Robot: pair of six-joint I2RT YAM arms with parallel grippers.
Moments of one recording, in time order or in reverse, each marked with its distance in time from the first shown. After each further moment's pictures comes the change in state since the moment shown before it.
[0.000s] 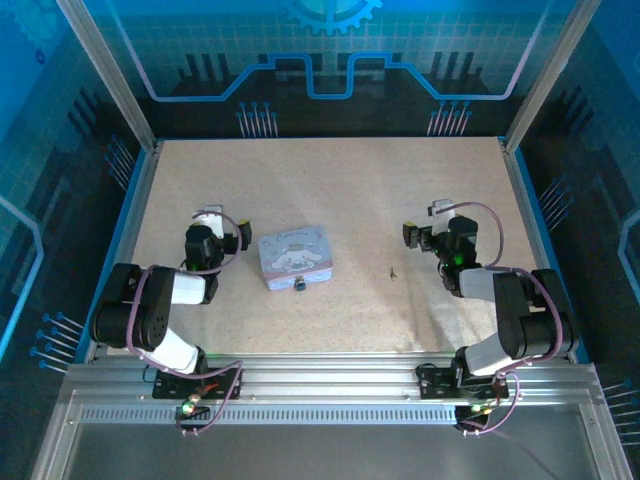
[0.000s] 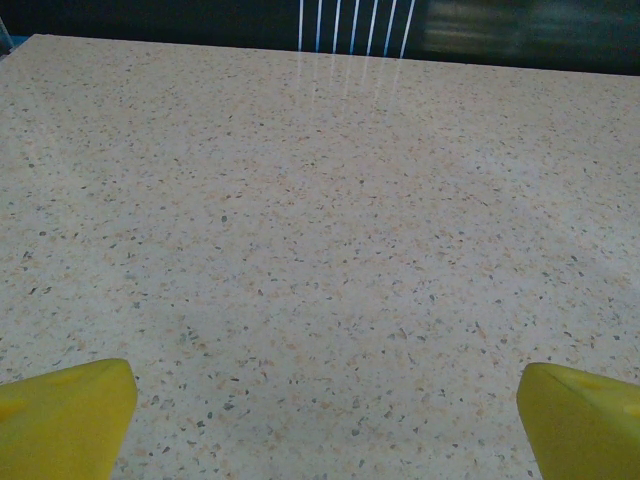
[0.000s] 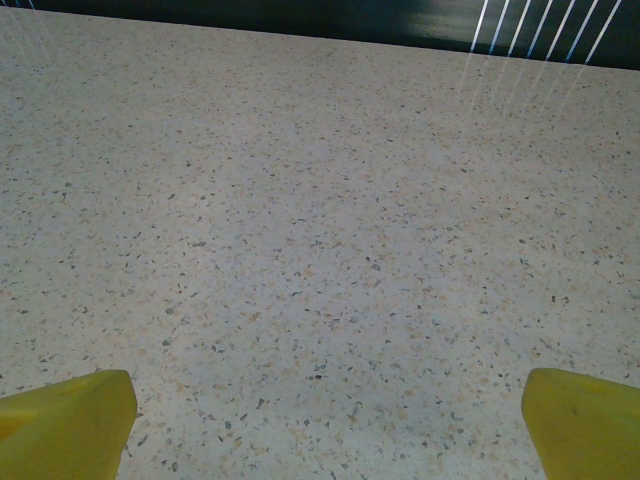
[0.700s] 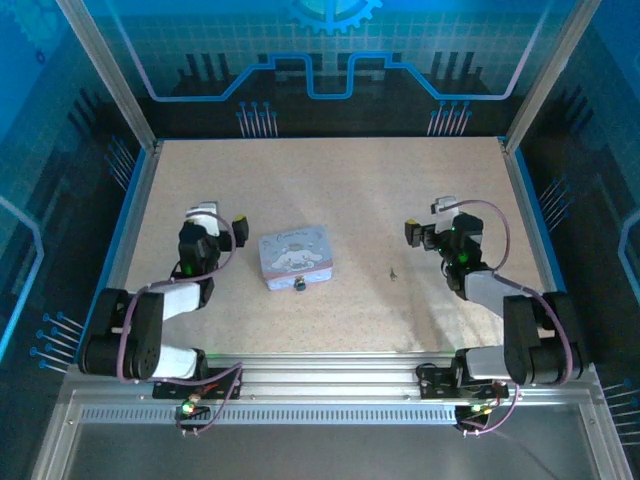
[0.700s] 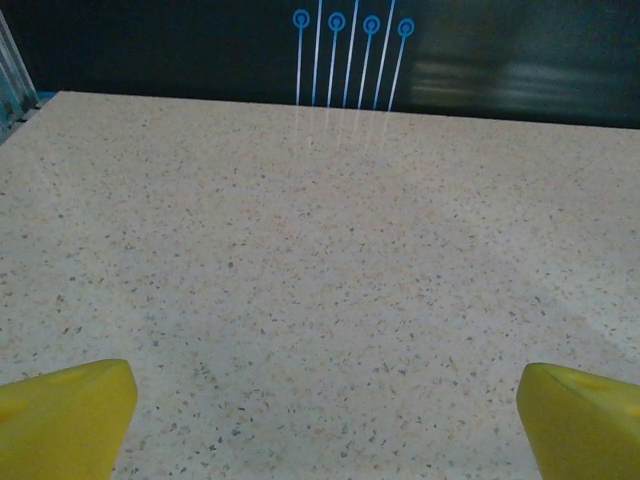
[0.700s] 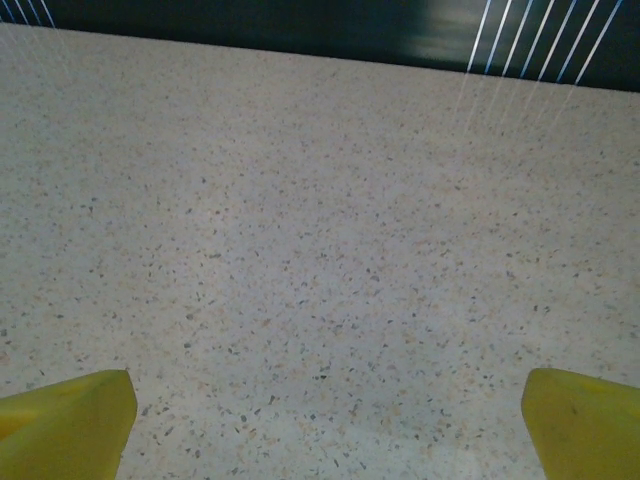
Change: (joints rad) left arm 0.000 -0.193 -0.010 -0.120 -0.001 0.000; right arm 0.000 -0.161 0.020 -0.171 -0.008 0.001
